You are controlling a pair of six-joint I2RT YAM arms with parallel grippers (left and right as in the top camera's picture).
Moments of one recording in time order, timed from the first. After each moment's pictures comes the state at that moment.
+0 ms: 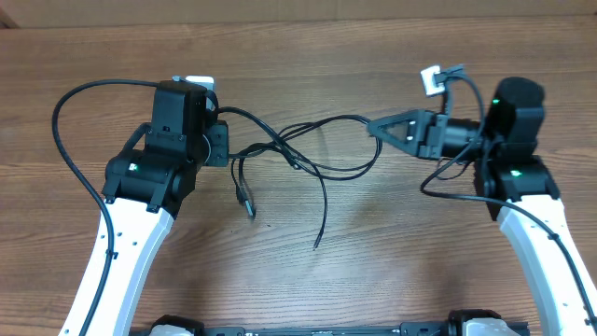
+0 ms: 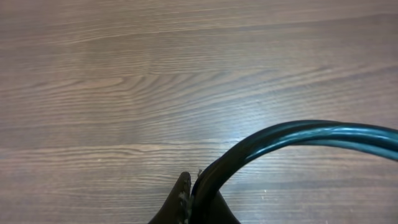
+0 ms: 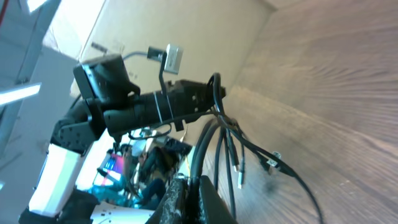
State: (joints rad) left arm -0.23 1.29 1.28 -0.86 -0.16 -0.15; right arm 0.02 1.28 0.97 0.00 -1.31 0.73
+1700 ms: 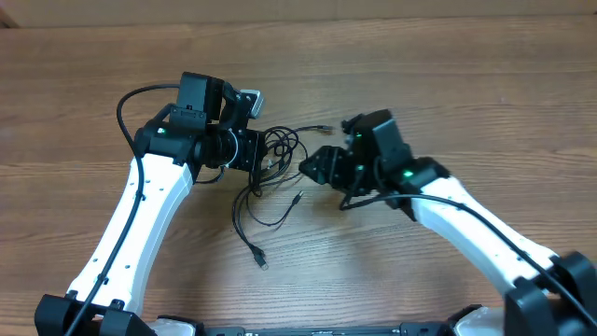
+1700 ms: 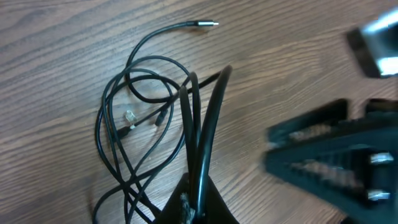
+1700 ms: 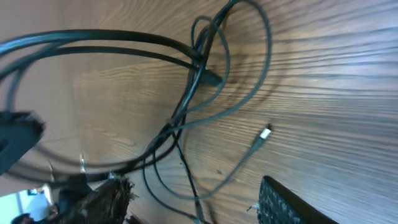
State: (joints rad) left arm -0.22 1.50 1.28 -0.88 0.42 -0.05; right arm 0.52 1.54 0.97 -0.30 -0.48 0.84
